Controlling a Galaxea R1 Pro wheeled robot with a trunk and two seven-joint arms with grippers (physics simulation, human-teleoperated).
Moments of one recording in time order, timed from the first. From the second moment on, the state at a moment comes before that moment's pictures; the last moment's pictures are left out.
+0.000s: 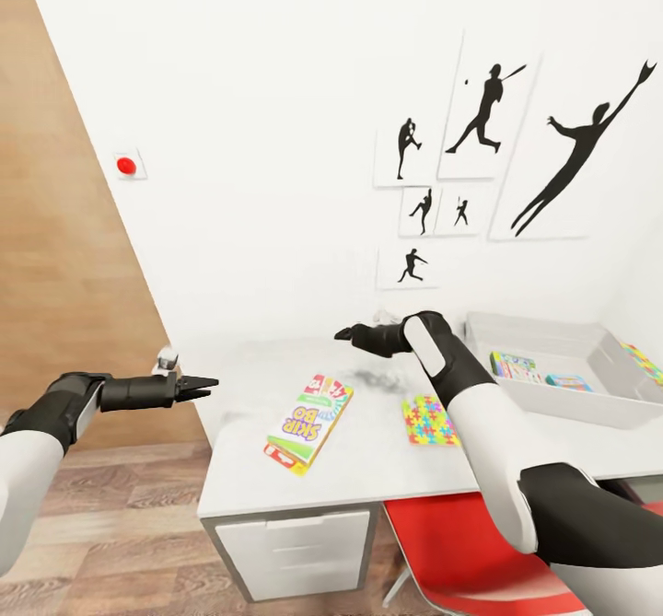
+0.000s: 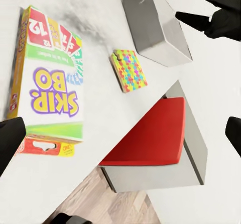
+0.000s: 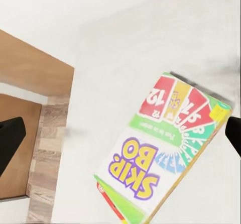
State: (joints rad) left arm -0.99 0.36 0.16 -0.42 -0.14 0.72 -1.47; right arm -1.10 0.12 0.10 -0.66 -0.55 0.87 0.05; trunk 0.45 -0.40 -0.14
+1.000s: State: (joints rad) left arm -0.98 0.43 0.16 -0.41 -0.13 0.70 -1.07; right arm -1.10 0.12 0.10 -0.61 -0.54 0.87 0.01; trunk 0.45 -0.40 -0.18
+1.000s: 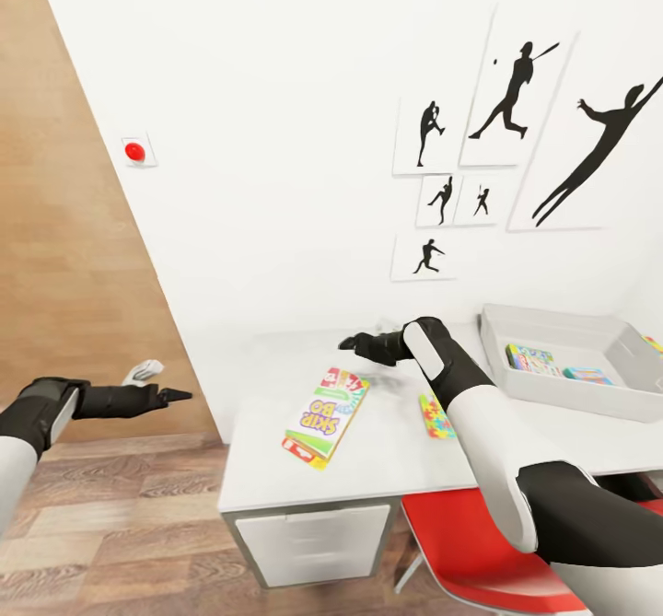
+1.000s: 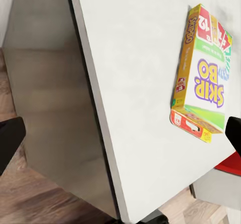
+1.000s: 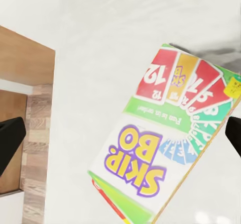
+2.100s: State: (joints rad) left arm -0.97 0.43 0.17 -0.41 -0.13 0.69 -0.96; right arm -1.10 0.10 0.09 -0.57 -0.53 0.93 -0.07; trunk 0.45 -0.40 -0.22
